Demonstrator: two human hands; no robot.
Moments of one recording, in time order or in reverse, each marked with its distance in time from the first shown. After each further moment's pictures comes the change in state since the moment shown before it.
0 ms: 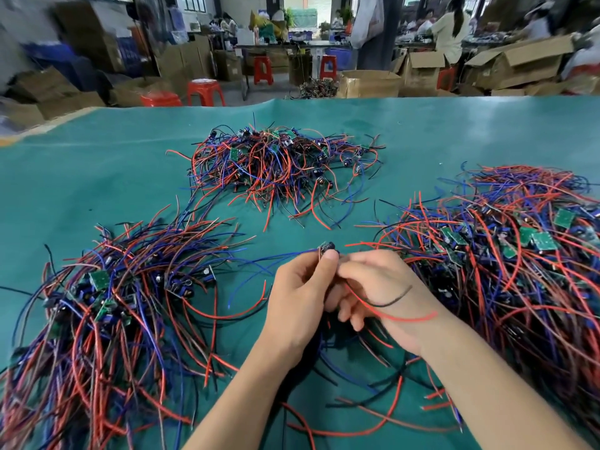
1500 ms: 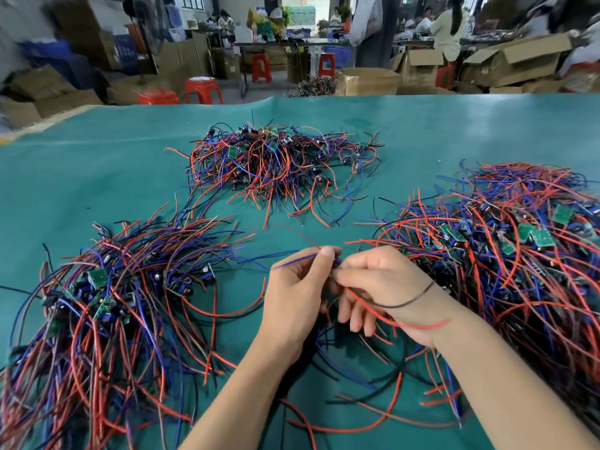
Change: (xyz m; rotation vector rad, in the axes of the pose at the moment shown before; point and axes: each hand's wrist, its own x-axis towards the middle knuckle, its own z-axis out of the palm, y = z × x) left_hand 0.003 -0.005 -0.004 0.061 0.139 -0.058; right_hand -0.006 -0.006 -0.010 -0.219 -0.113 0.027
